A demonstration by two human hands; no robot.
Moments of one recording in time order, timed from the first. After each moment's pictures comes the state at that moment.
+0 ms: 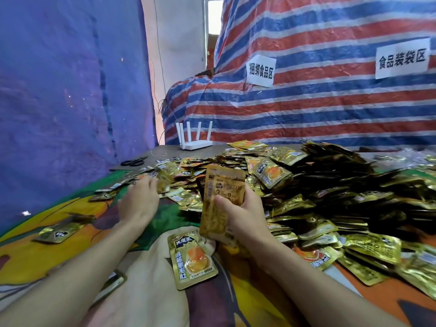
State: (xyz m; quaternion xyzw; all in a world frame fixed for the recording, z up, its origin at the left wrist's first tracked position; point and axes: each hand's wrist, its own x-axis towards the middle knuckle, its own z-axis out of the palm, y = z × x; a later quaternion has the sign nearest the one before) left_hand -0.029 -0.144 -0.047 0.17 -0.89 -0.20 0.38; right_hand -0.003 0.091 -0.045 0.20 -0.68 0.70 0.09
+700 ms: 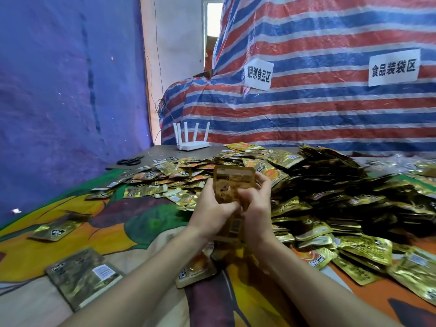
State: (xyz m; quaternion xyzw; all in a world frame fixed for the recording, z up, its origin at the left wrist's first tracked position) left_hand -0.001 -0.008 -0.043 -0.10 -0.71 -0.67 0.18; right_hand -0.008 0.094 -0.044 0.17 -0.52 0.83 0.13
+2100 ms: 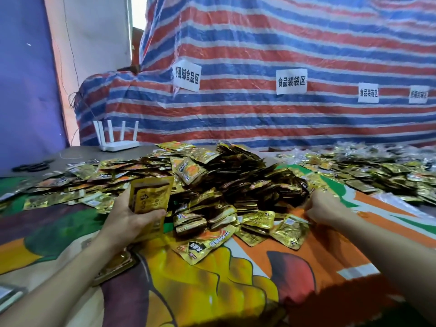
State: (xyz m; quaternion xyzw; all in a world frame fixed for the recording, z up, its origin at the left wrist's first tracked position) left_hand 0.004 -0.018 -0.059 -0.19 -0.73 -0.63 0.18; right_hand 0.014 0.427 -0.025 -0.17 -0.98 0.07 0.11
